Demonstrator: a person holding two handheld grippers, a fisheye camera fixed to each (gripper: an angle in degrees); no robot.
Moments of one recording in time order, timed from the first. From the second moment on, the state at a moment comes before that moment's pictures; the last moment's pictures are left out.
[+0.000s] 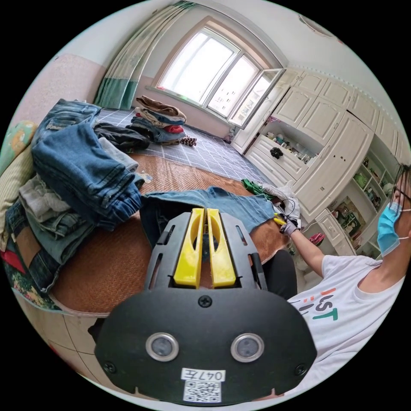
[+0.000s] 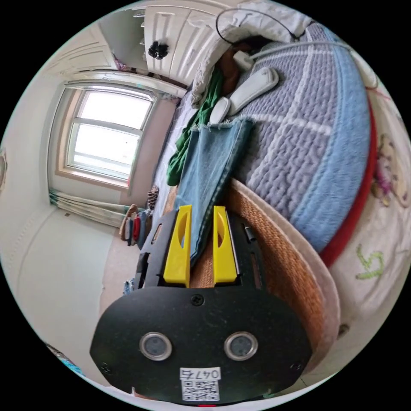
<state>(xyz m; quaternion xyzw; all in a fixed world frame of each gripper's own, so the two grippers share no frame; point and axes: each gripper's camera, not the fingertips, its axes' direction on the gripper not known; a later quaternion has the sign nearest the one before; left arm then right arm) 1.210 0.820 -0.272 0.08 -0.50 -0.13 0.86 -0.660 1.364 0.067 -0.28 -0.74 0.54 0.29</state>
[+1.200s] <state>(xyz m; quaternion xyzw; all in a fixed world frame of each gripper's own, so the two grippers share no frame) 1.202 0.874 -0.308 0.03 -0.43 -0.13 0.89 -0.606 1.431 0.158 -0.29 -0.76 0.44 0.38</state>
